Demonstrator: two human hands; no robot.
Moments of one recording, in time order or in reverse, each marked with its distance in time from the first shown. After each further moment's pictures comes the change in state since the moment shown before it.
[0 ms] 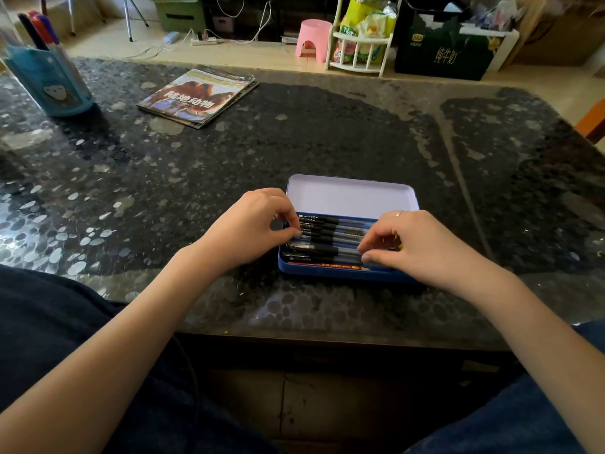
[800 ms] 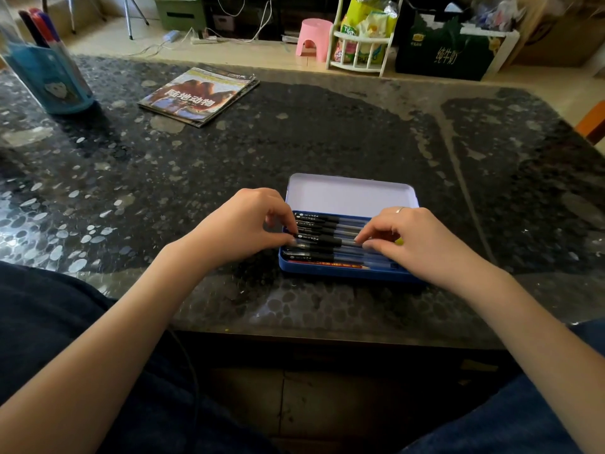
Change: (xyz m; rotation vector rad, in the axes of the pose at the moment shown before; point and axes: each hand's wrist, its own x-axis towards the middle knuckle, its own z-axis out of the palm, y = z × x) left_hand -0.007 0.004 -0.016 0.007 -0.093 -0.029; right_hand 0.004 0.006 0.004 0.011 0.042 -0.038
